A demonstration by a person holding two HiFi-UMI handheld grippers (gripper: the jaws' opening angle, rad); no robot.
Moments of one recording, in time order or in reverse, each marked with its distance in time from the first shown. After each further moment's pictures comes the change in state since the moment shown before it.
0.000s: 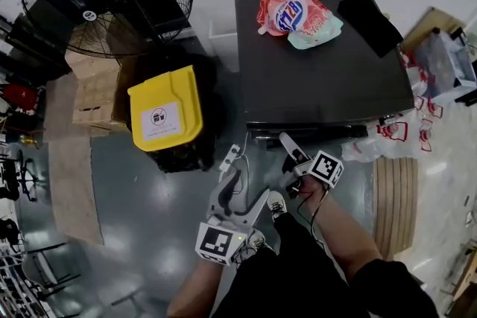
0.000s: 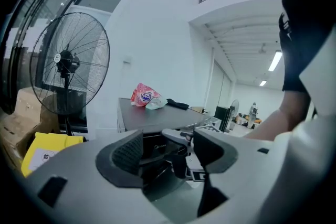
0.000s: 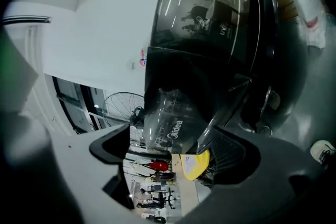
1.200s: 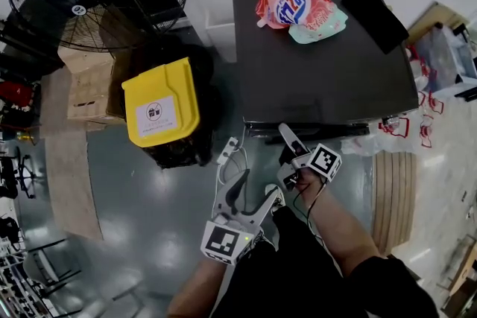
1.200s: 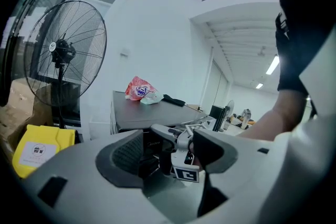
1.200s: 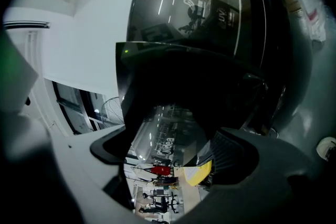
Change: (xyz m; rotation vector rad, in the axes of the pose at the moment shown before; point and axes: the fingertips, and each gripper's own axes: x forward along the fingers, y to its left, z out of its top) left arm 0.024 -0.007 -0.012 -0.041 0.033 -0.056; right arm 0.024 -0.013 0.015 0.016 -0.035 0.009
